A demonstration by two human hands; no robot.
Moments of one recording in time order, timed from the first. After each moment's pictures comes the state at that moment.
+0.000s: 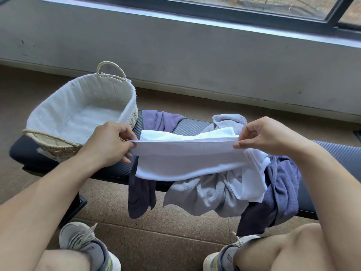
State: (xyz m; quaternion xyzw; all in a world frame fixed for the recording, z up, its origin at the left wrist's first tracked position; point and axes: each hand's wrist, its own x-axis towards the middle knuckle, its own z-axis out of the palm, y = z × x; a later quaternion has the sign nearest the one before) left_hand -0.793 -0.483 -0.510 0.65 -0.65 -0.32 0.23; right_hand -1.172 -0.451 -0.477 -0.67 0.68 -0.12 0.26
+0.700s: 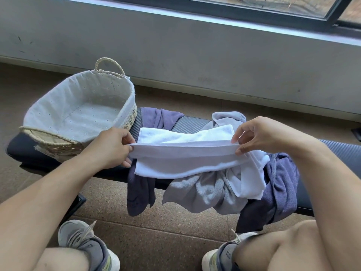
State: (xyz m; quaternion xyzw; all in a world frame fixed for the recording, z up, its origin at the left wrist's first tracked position) left_hand -0.789 -0.493 -0.538 0.66 -0.63 -0.36 0.16; right_hand -1.167 -0.454 -0.472 -0.67 0.68 -0.03 0.29
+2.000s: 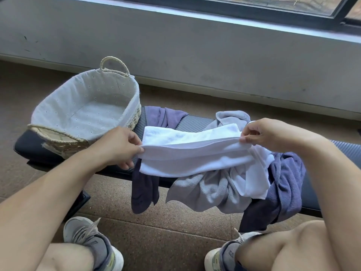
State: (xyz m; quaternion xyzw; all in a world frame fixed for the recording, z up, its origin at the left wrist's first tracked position) left_hand -0.793 -0.486 -0.523 0.65 -0.63 -0.40 0.12; right_hand -1.171 -0.458 -0.477 -0.68 0.70 0.03 0.22
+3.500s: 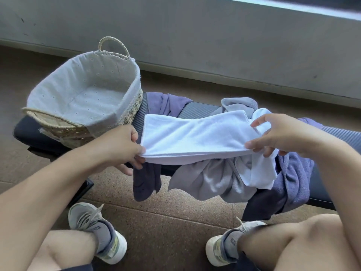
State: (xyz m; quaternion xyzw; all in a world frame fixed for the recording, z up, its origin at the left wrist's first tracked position) left_hand -0.799 -0.456 -0.522 0.65 -0.57 -0.48 0.12; right_hand -1.152 -0.426 -0.479 -0.52 0.77 -0.06 0.37
